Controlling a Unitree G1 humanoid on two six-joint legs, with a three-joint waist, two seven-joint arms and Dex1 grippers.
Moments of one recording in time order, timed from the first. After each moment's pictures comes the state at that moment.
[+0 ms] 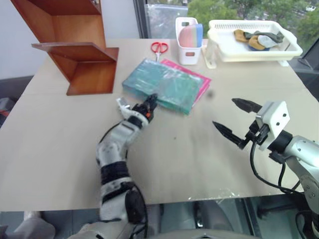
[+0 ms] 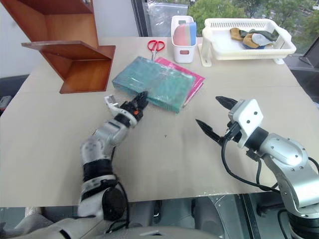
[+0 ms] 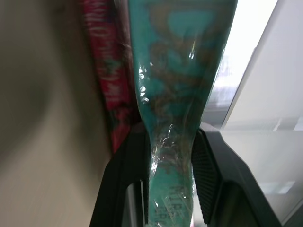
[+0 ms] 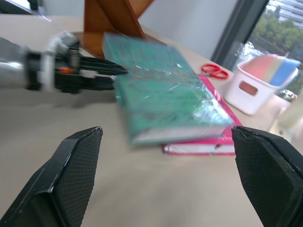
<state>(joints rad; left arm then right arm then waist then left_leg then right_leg) -0.52 0.16 0.43 0.05 -1.24 0.96 -0.09 -0.09 -0.61 -0.14 -0.72 0.45 0.52 0.59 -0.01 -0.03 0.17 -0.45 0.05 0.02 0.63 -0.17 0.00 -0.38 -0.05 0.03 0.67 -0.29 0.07</state>
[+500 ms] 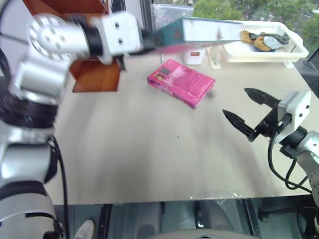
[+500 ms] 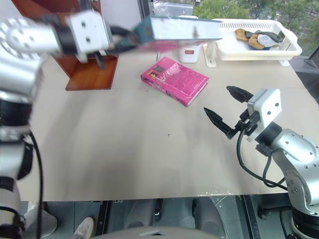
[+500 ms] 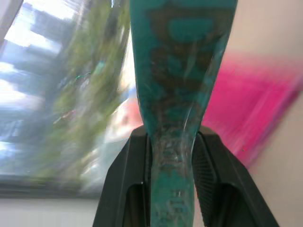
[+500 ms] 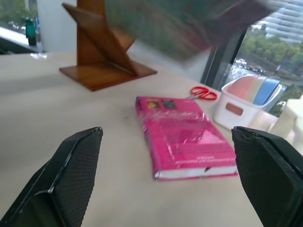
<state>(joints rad) -1.33 0.99 -0.34 0.38 0.09 -0.13 -1.04 -0.16 -0.58 -0.24 -0.68 0.58 0.52 0.56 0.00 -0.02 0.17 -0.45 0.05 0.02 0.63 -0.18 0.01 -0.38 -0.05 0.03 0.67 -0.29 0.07</state>
